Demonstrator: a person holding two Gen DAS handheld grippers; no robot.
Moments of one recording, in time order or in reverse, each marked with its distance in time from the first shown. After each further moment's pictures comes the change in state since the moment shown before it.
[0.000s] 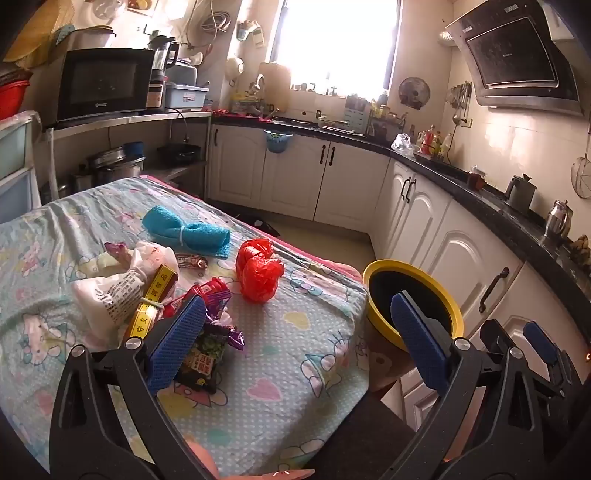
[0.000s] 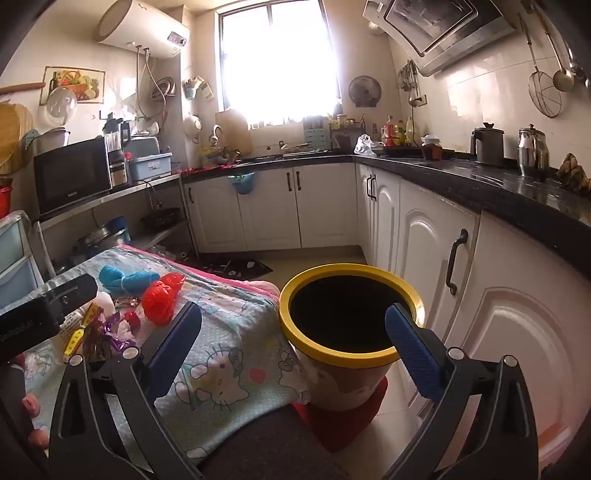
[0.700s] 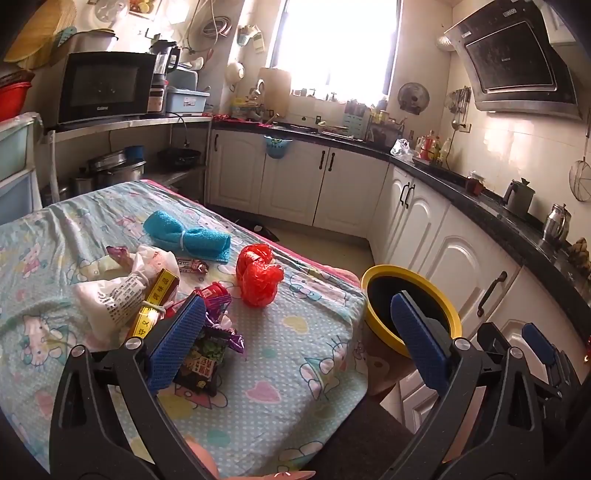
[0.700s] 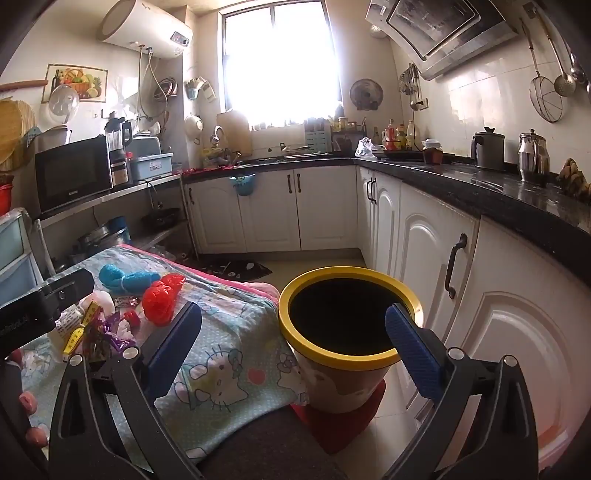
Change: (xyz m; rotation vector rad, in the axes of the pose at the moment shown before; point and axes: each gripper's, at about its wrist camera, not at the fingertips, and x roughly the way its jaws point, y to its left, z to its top) left arm -0.007 -0.002 0.004 0.003 -0.022 -0.002; right arm -0.001 0.002 0.002 -0.014 0.010 0.010
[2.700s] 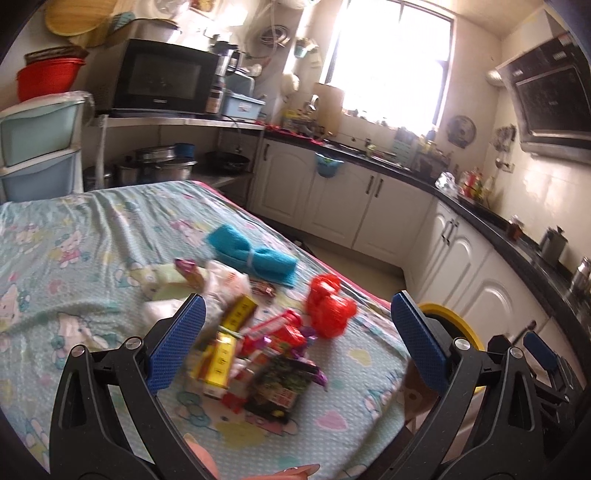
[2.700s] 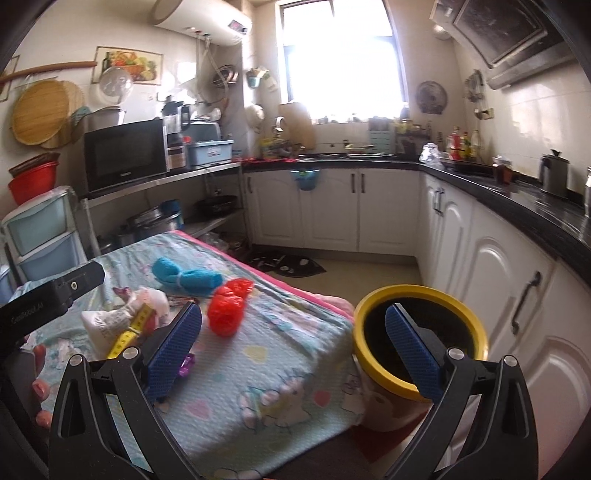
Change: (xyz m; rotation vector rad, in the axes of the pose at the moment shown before) left arm -0.012 0.079 0.022 -0.146 -0.067 0.142; right arm 0.031 0.071 0.032 -0.117 0.031 0.218
